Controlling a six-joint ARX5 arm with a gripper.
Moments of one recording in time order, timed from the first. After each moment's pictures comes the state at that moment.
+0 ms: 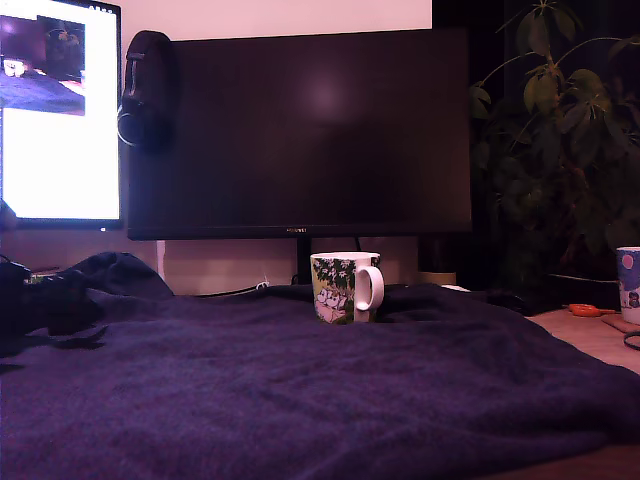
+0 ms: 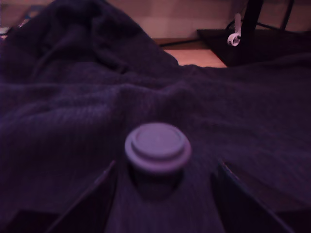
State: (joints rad) arm 0.02 2.10 0.67 1.18 0.29 -0.05
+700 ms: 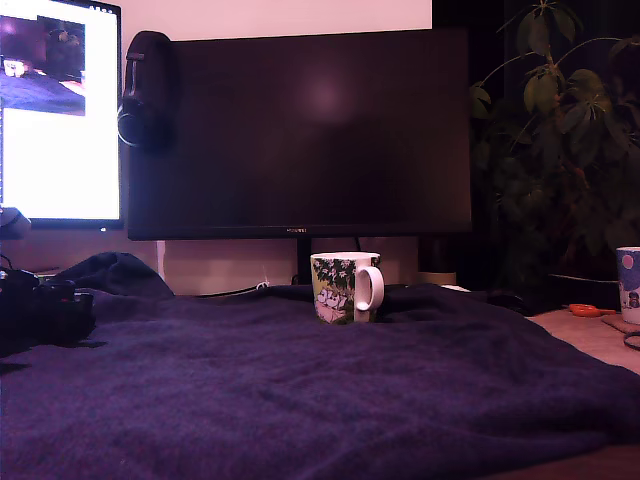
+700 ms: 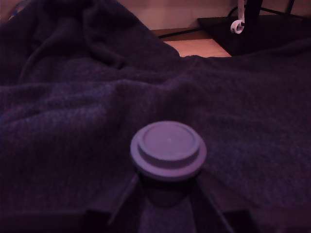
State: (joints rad) arm 0.02 2.11 0.70 1.15 0.28 0.00
